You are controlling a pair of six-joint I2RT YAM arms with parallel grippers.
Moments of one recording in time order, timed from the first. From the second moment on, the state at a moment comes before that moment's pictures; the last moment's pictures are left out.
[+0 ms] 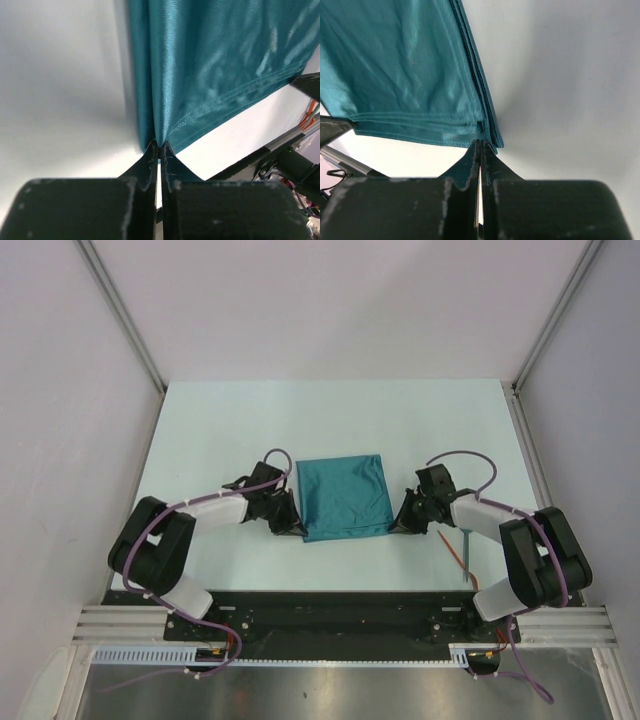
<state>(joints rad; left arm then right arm) -0.47 1.57 0.76 -0.27 0.38 -0.73 0.34 1.49 0.66 -0.23 -0.32 0.70</state>
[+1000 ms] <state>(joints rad) -0.44 1.54 0.69 -0.22 0.46 -0.72 0.42 1.52 0.78 -0.32 -0.25 0.71</state>
